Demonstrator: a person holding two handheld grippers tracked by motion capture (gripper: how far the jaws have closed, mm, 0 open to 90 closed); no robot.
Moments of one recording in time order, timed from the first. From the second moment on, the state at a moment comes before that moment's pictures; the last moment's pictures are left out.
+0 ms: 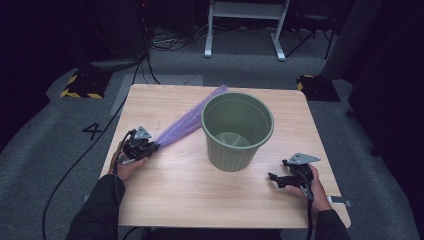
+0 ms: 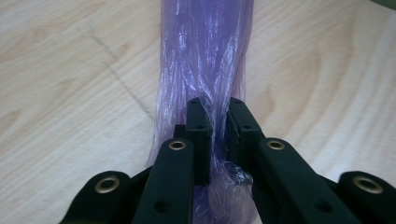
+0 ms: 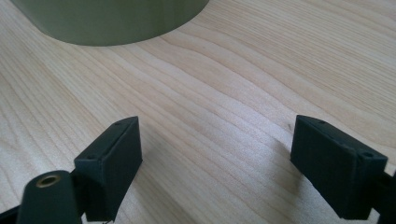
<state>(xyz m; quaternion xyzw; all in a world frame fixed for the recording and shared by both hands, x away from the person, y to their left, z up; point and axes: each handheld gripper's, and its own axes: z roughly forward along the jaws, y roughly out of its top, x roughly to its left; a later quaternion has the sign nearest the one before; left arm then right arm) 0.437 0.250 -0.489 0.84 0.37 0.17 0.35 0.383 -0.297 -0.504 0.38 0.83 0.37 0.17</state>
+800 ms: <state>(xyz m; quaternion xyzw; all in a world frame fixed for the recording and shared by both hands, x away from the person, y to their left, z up) 0.370 0.196 -0.485 0.86 0.30 0.14 0.38 0.383 -0.297 -0.504 0.38 0.83 0.37 0.17</state>
